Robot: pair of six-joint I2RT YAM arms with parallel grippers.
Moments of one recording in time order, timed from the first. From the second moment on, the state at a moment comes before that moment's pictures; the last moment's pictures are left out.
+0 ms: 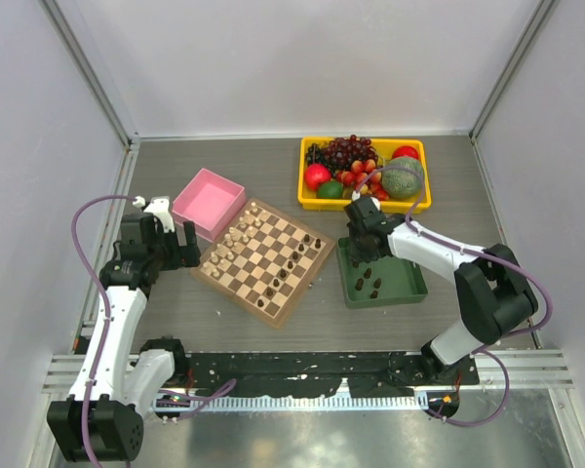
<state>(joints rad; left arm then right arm) 0.02 0.87 0.76 -0.65 0.08 -0.08 0.54 1.55 0.95 -0.50 0.16 0.48</state>
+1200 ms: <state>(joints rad) 0.02 0.88 0.76 -0.65 0.08 -0.08 0.72 1.56 1.24 -0.61 0.14 0.36</state>
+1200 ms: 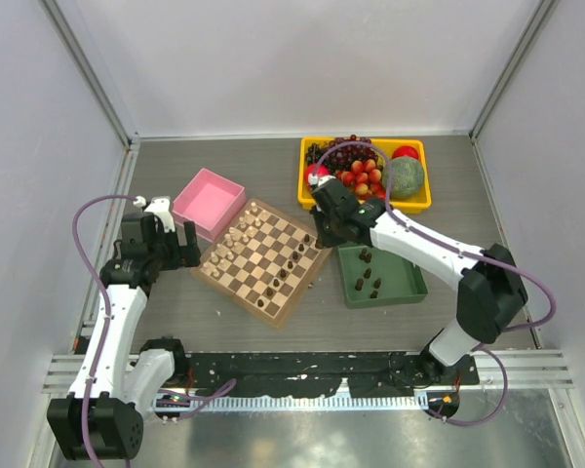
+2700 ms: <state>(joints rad) 0.02 0.88 0.76 -0.65 0.08 -0.08 0.76 1.81 1.32 -0.57 0.12 0.35</state>
